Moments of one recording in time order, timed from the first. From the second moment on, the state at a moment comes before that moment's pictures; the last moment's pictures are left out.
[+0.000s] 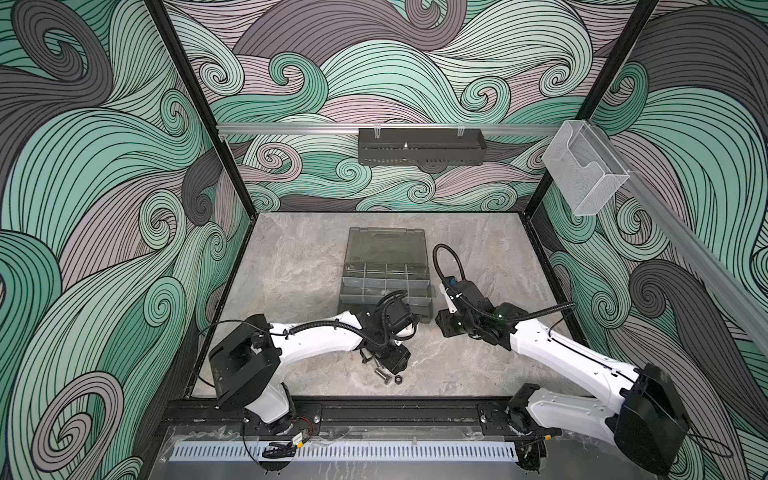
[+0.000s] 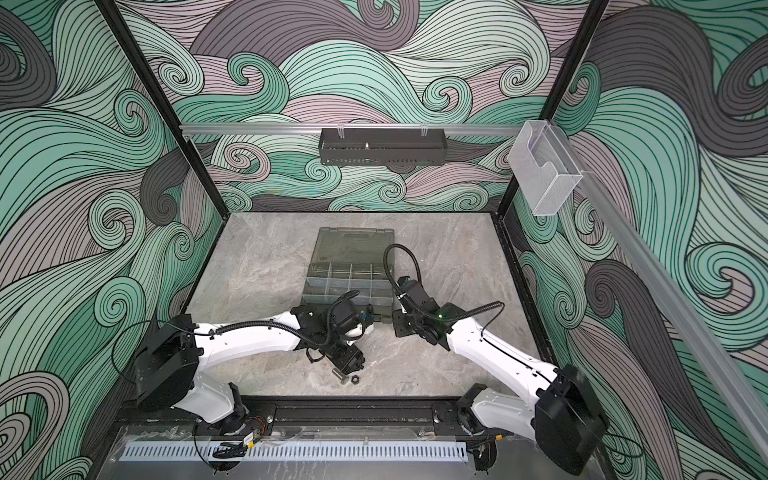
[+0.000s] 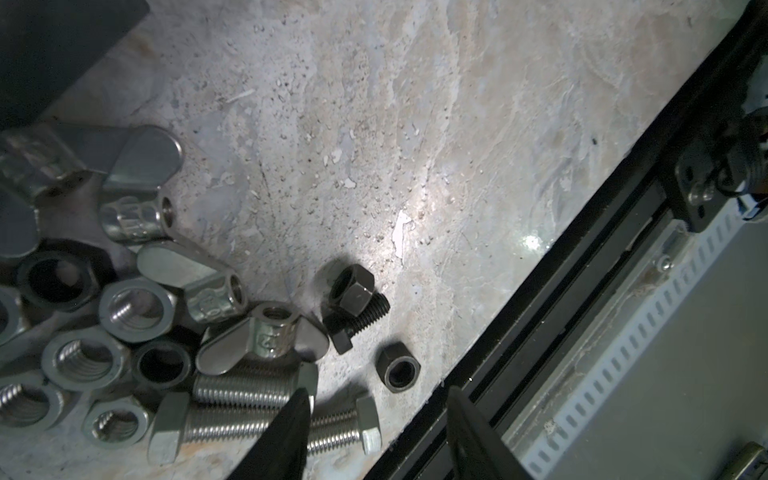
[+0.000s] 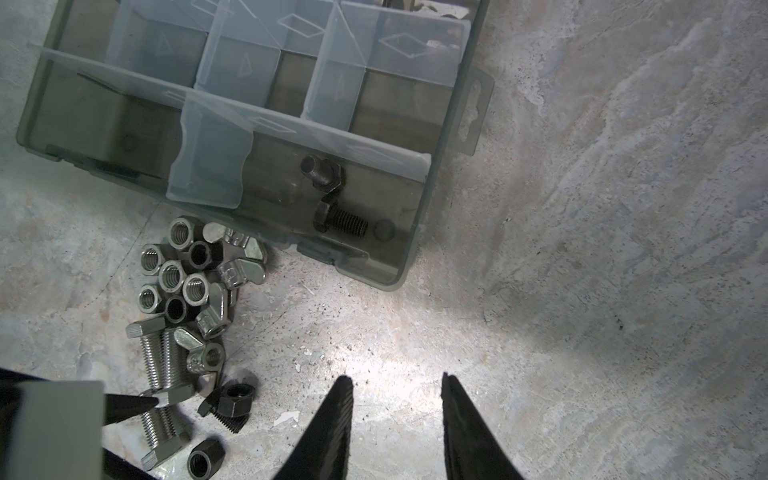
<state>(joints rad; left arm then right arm) -1.04 1.56 0.97 -0.66 0.22 -0.31 0.70 1.16 0.74 -0.59 0.05 0.40</state>
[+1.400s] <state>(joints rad) -1.08 1.79 1.13 -0.74 0.23 -0.14 0.70 1.14 0.68 -0.60 0.05 0.43</state>
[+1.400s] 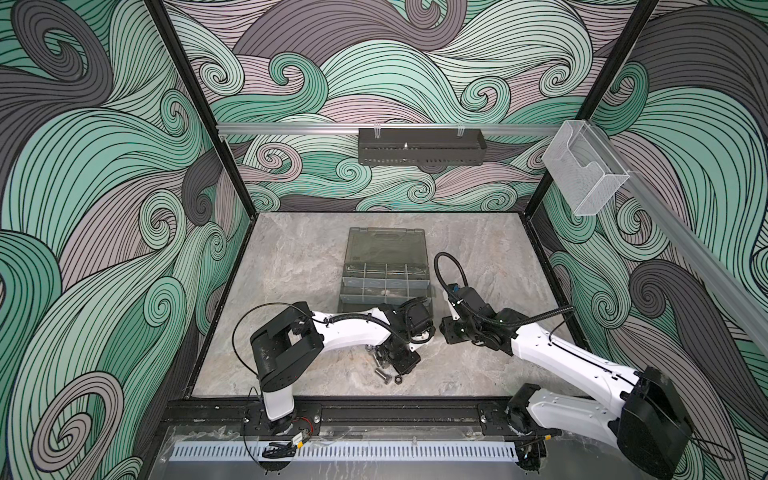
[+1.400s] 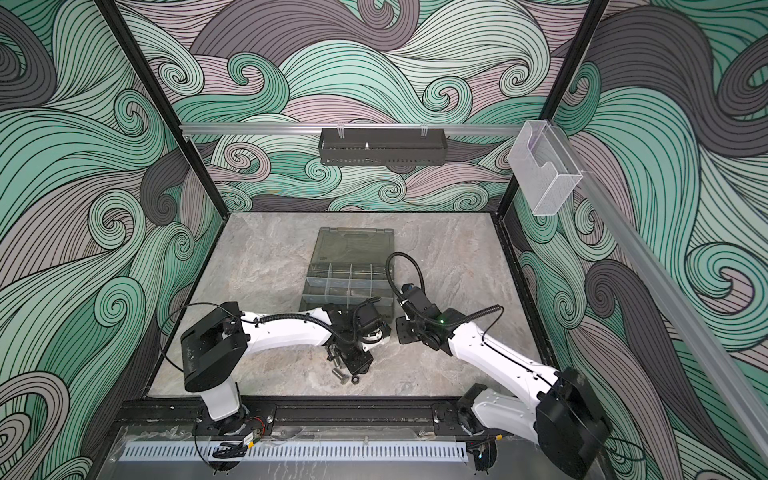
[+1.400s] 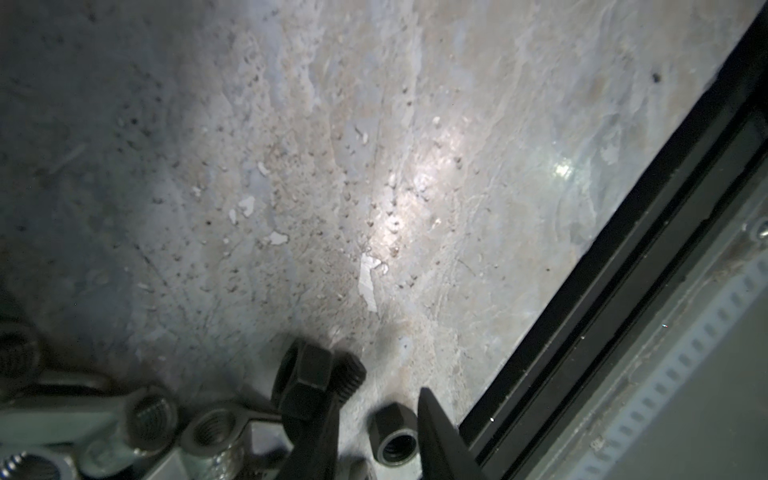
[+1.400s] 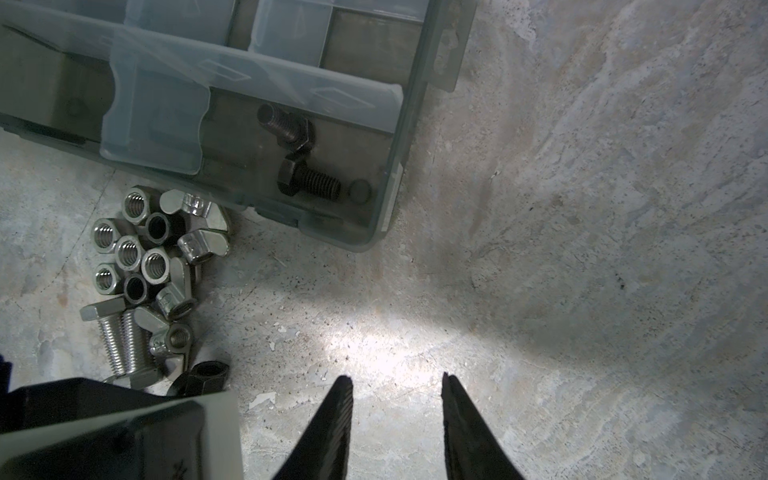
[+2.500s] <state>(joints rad) -1.09 1.85 1.16 -0.74 0.10 -0.09 0.70 1.10 0.64 -0.60 0.05 0.45</state>
